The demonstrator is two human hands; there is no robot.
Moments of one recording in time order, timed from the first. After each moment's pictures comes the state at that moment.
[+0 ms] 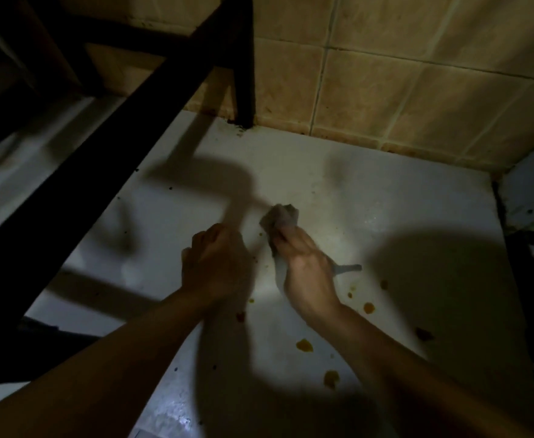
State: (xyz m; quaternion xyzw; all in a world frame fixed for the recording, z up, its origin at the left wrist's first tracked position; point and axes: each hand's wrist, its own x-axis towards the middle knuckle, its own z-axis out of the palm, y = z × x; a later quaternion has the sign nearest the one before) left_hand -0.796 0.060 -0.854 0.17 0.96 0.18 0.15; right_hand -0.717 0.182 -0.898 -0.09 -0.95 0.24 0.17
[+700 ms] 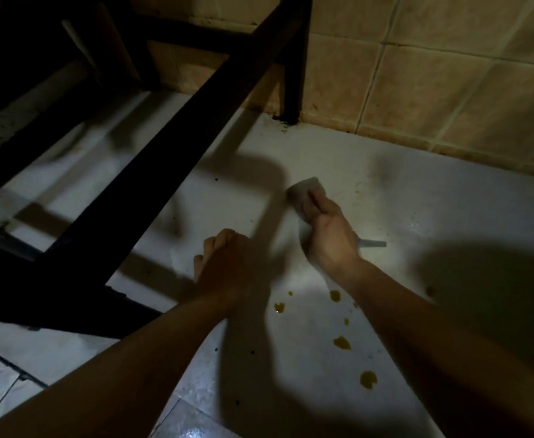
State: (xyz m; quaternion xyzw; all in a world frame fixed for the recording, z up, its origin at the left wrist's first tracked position) left_hand -0.783 0.021 -0.828 0.10 0.96 0.19 0.19; right_hand -0.768 0.192 -0.897 -0.13 -0.96 0.23 0.11
